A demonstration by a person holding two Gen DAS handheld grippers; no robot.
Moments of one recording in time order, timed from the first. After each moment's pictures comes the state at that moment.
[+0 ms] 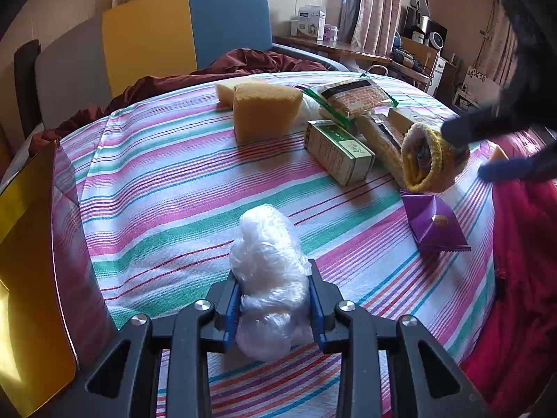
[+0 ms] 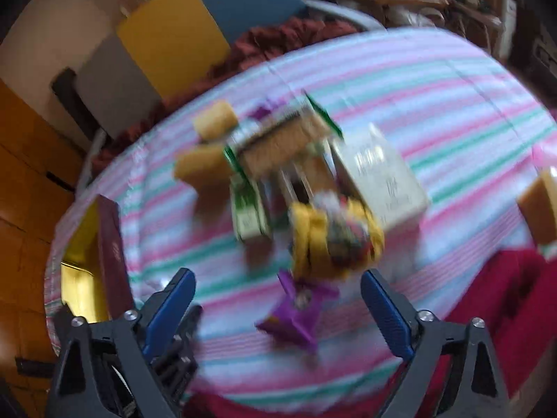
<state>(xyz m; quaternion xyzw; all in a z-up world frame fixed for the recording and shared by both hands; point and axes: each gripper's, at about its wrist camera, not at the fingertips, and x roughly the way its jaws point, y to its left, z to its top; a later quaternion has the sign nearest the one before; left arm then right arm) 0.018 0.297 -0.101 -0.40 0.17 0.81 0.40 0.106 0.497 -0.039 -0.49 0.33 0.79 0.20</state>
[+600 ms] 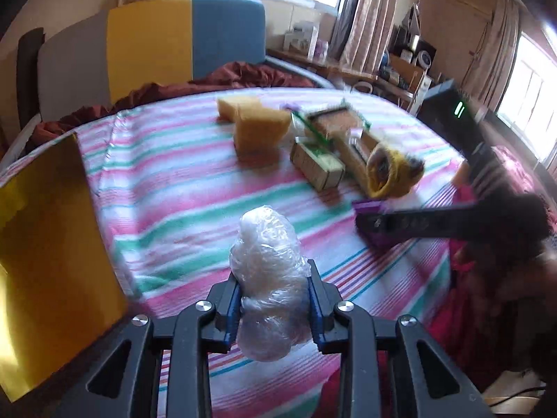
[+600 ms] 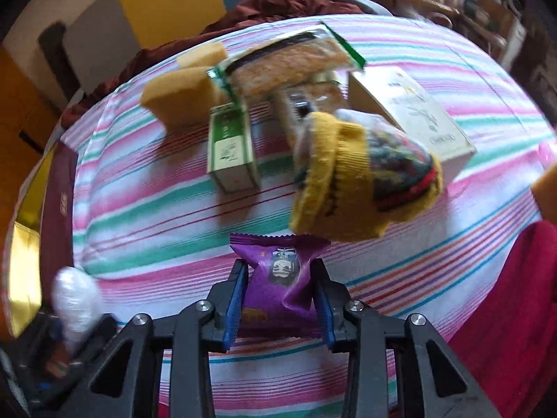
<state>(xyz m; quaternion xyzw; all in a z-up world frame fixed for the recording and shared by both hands) 0.034 0.246 -0.060 -0.39 0.11 0.80 0.43 0.090 0.463 -0.084 -0.51 0.21 0.81 0.21</state>
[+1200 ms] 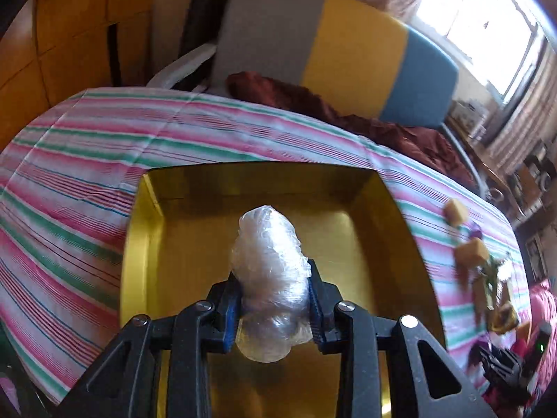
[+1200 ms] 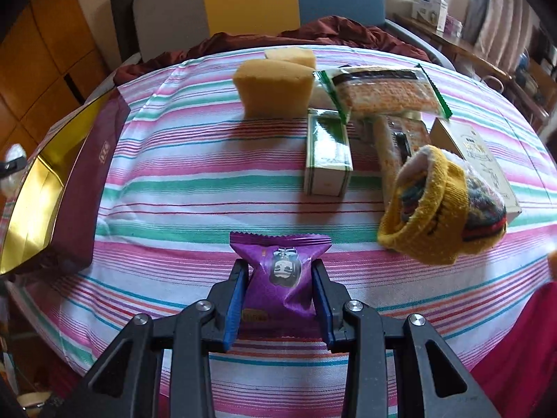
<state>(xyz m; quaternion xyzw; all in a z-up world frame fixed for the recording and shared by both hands) -0.170 0.049 -0.038 -0.48 -0.03 0.86 0.16 0.072 0.412 -0.090 -0.49 0.11 0.85 0.13</state>
